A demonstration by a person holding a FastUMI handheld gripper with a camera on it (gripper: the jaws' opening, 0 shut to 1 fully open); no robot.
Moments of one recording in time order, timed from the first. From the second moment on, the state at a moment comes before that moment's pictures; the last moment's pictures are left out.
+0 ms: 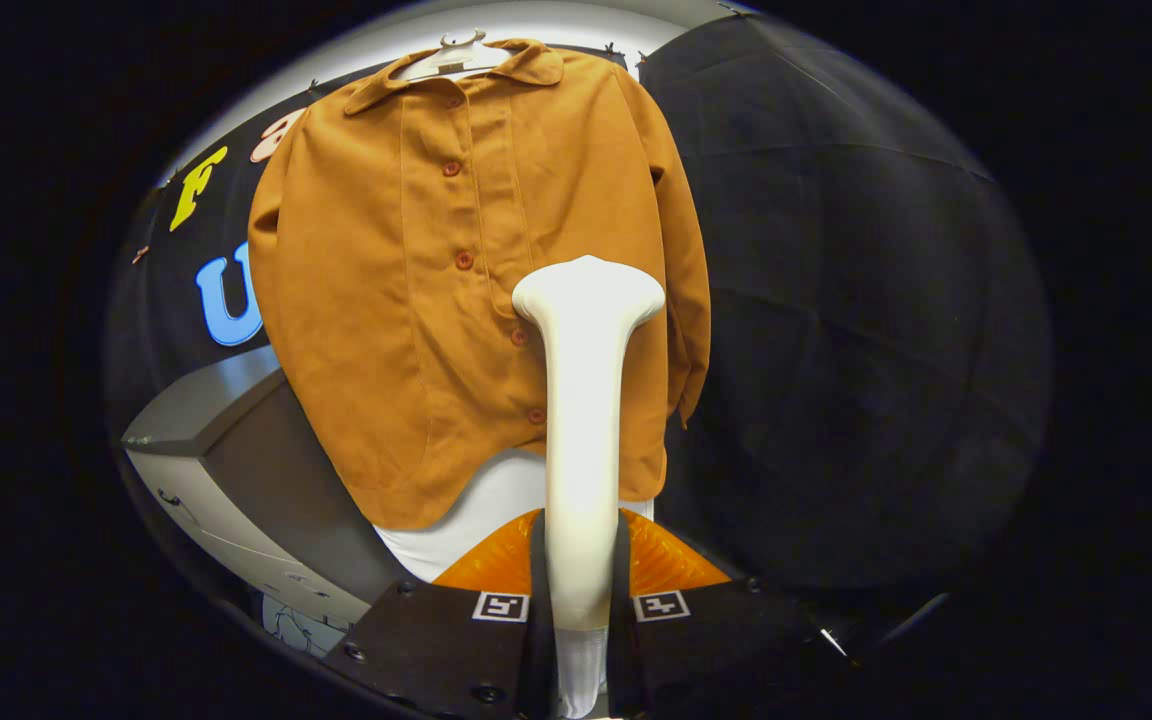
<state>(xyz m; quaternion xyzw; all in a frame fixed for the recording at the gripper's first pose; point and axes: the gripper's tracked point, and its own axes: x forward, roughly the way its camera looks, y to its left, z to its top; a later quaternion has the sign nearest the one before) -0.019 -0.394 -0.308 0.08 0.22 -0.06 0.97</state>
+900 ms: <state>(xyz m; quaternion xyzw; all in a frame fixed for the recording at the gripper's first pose) -0.074 -0.334 -0.195 0.08 0.16 -0.07 0.98</state>
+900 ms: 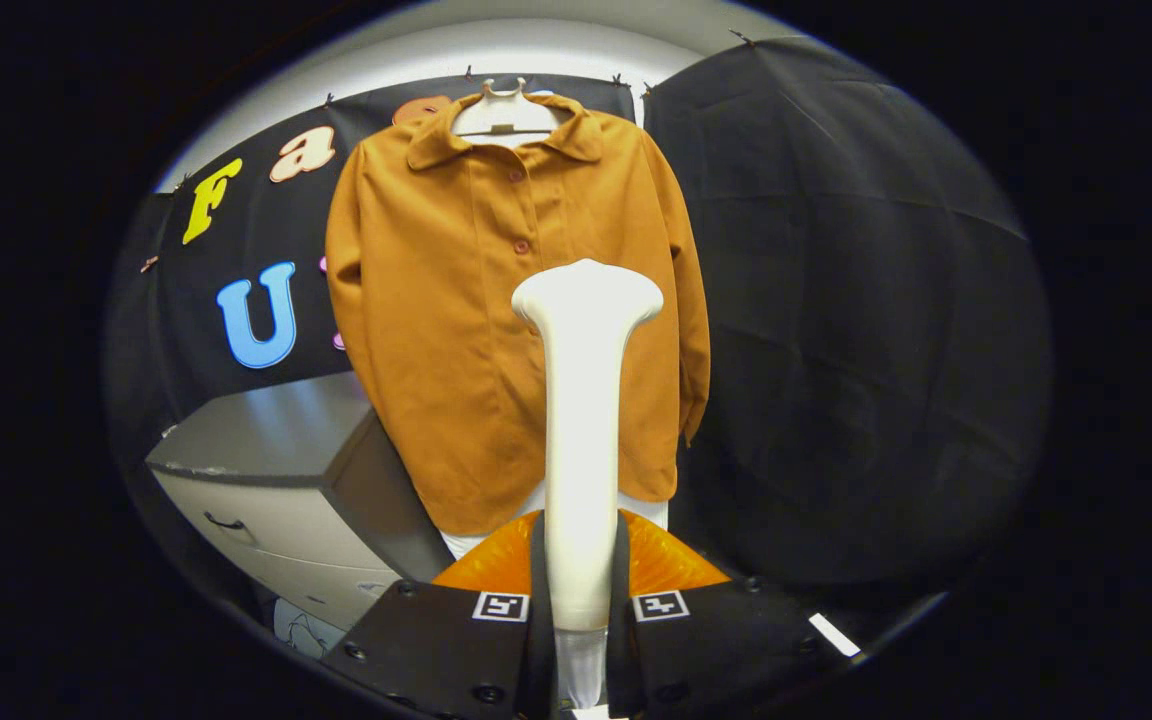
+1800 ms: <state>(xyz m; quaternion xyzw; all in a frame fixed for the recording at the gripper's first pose) -0.060 -0.179 0.008 0.08 0.02 0.01 1.00</state>
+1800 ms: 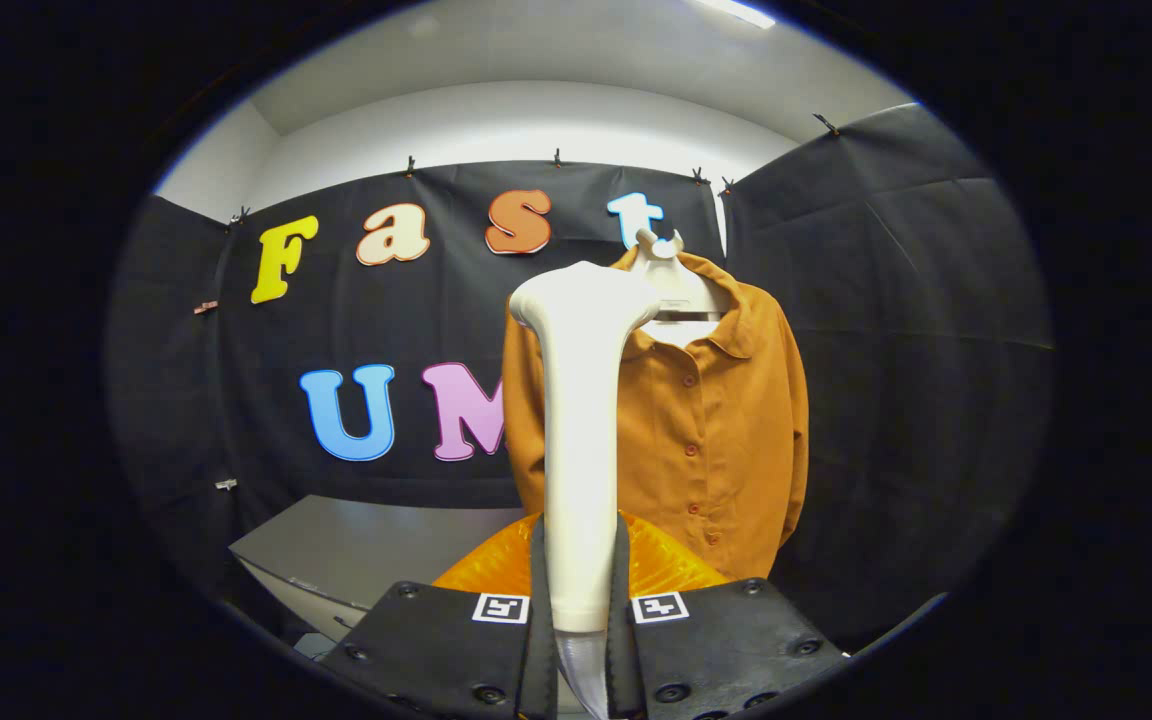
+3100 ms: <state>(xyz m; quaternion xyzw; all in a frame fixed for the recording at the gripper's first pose) -0.098 -0.100 0.050 0.04 -0.01 0.05 1.00</state>
